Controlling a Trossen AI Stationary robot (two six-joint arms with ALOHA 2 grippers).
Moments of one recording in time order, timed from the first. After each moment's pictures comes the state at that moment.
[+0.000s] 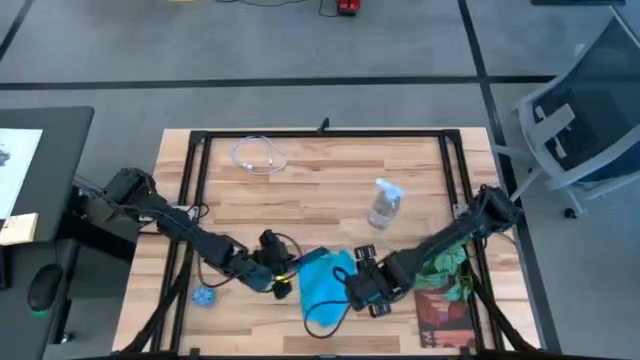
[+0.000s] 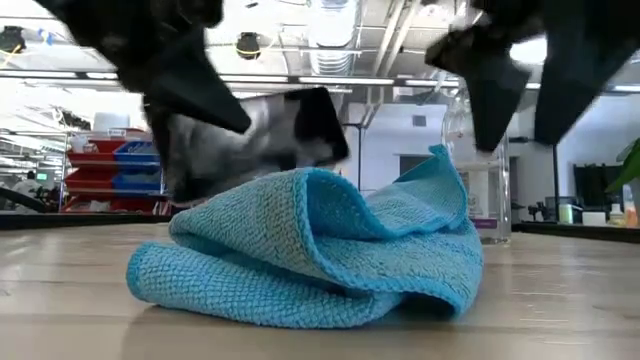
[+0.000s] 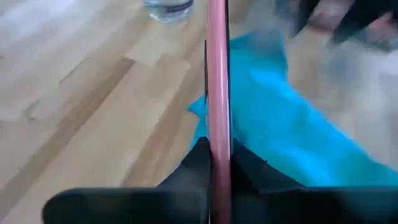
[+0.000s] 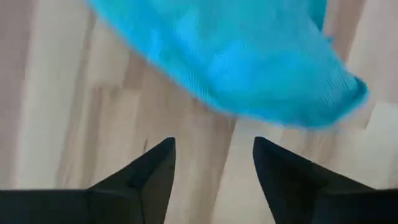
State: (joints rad) left arm -0.57 1.51 0.75 0.05 -0.68 -0.75; right arm 0.55 1.89 1.38 -0.79 0.23 0.31
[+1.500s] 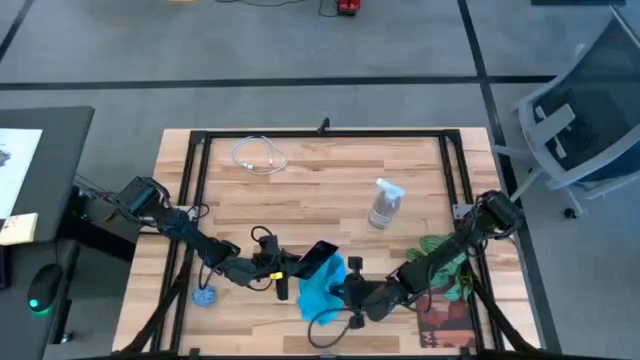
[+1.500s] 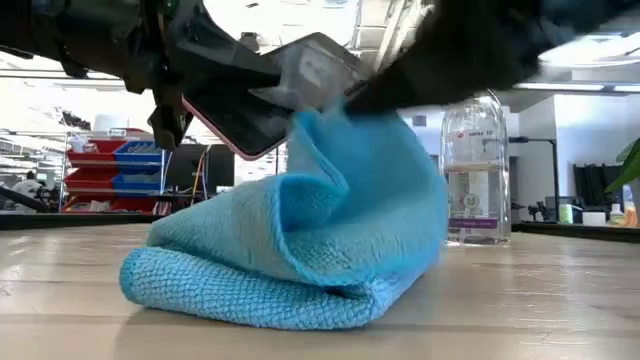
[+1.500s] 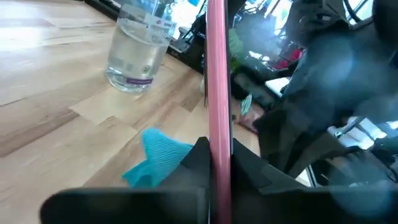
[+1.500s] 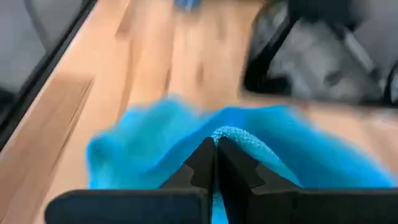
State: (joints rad) left arm -0.58 1.67 0.58 0.87 -0.77 -0.68; right arm 0.62 1.88 1.04 0.17 0.54 0.26
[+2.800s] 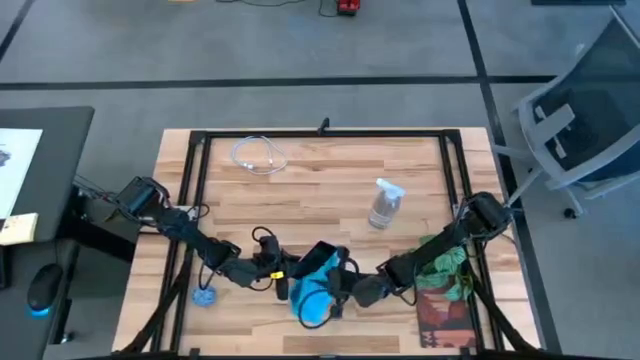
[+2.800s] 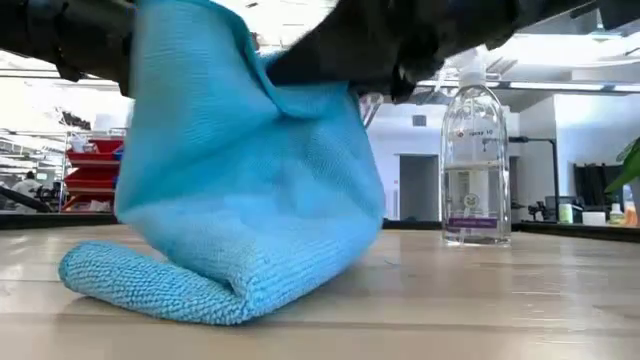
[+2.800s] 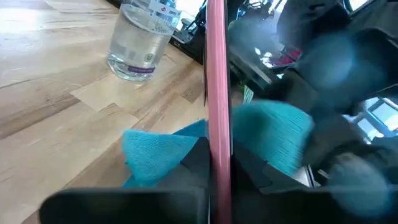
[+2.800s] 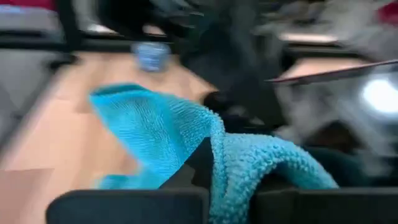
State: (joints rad) left arm -0.58 1.67 0.59 0.82 -0.75 -0.75; right arm 0.52 1.97 1.08 0.51 0.75 0.12
